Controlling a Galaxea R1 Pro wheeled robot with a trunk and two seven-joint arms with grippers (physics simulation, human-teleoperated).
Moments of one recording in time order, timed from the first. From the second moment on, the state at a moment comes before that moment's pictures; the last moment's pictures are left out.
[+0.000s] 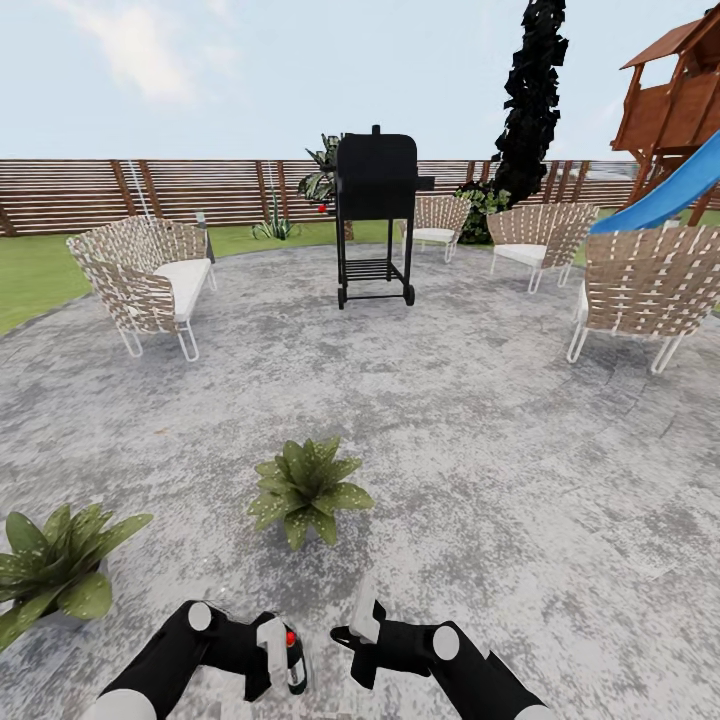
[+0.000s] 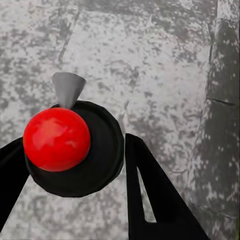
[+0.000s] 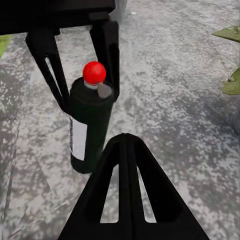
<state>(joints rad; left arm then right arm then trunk) -0.50 0.01 0.14 -0.59 -0.92 -0.21 -1.08 -0.49 0.11 0.38 -0.55 0.43 -0.35 0.66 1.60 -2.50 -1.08</state>
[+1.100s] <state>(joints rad) -0.37 0.13 0.21 -0.12 -0.26 -0.42 -0.05 -0.42 0.00 0.33 -0.04 -0.10 -0.57 -0.17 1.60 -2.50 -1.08</state>
